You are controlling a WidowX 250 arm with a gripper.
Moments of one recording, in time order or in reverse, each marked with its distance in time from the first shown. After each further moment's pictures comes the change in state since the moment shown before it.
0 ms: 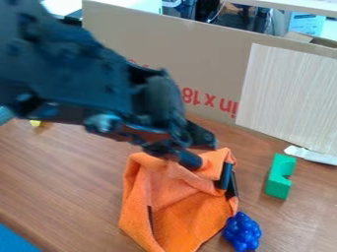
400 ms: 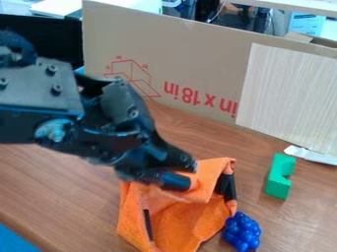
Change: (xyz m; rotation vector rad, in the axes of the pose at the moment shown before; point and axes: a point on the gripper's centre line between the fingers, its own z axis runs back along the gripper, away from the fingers) arm -0.029 0.009 0.015 -0.044 0.103 0.012
